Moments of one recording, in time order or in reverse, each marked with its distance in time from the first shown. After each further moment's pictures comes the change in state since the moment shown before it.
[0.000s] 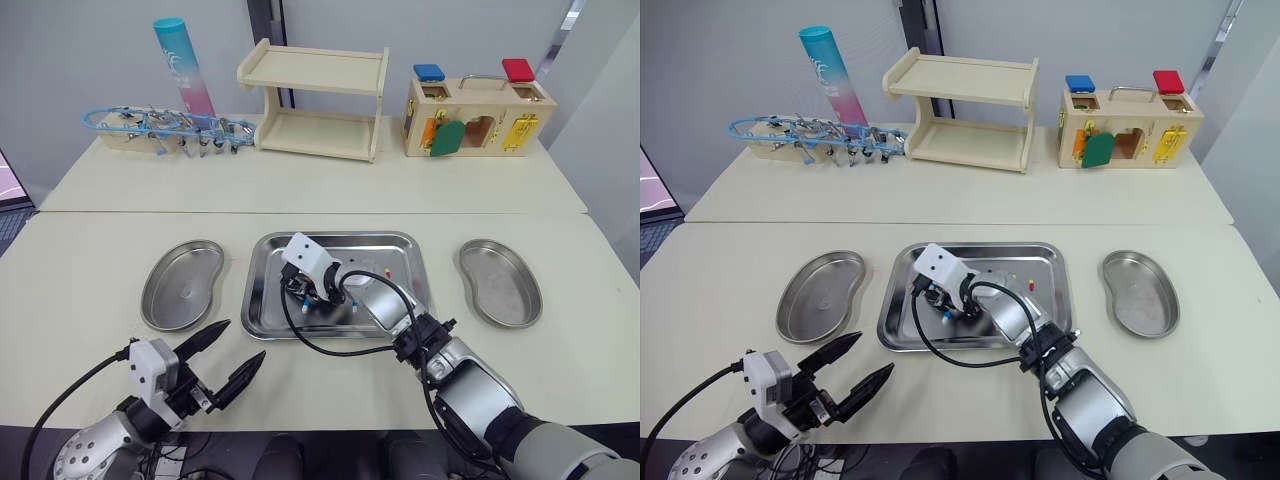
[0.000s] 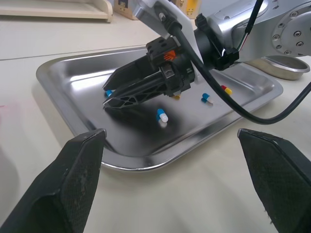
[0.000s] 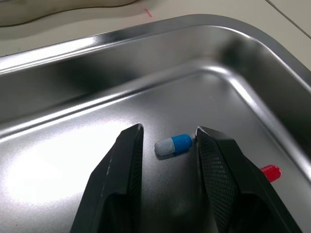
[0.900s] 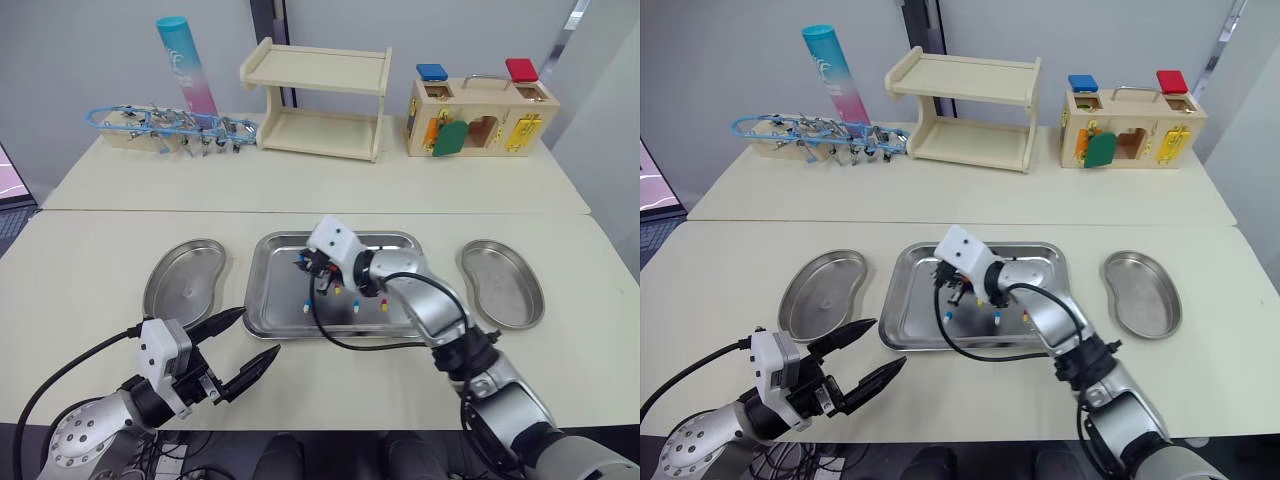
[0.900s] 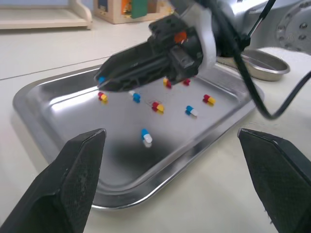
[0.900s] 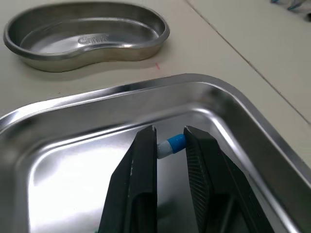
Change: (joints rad) left arm -0.049 0.100 -0.001 -0.143 -0.046 0.142 0.031; right arm 0.125 -0.163 -0.079 -0.470 0.063 0.126 0.149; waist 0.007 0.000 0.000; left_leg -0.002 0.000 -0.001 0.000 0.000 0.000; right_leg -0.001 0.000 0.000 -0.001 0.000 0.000
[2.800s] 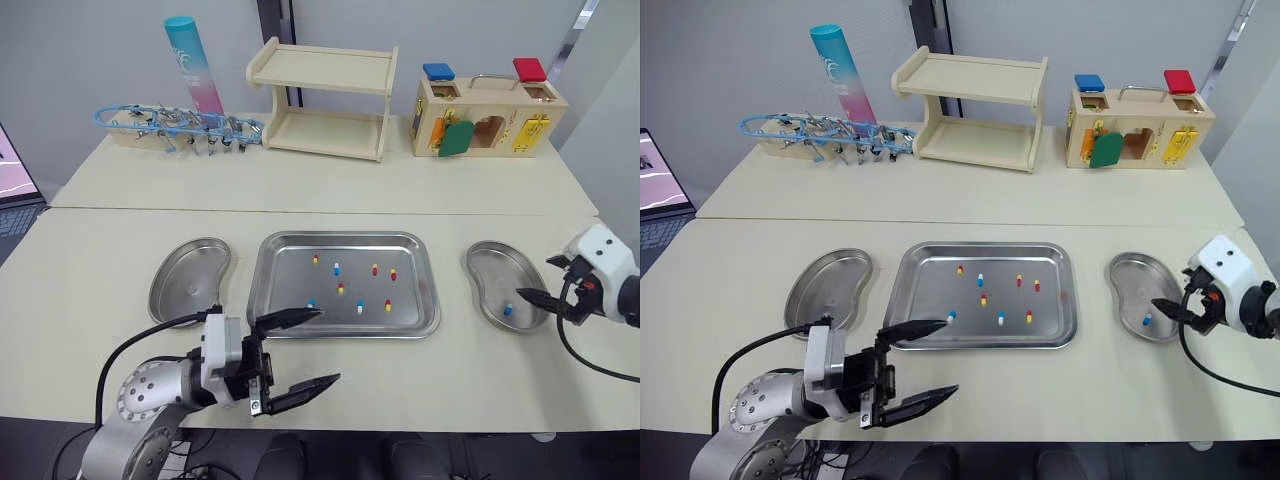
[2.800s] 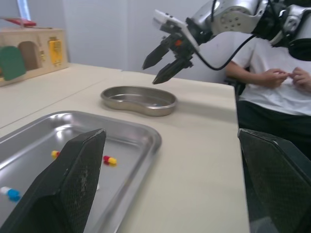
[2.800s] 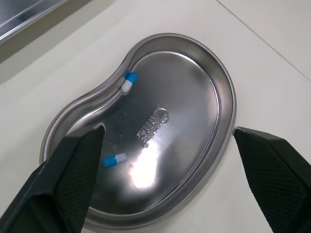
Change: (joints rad) left arm -0.233 0.004 -0.232 0.044 0.022 -0.093 -0.203; right arm 0.602 -0.927 -0.694 -0.211 0.308 0.056 0.234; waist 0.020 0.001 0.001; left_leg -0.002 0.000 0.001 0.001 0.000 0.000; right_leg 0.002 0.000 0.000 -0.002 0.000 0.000
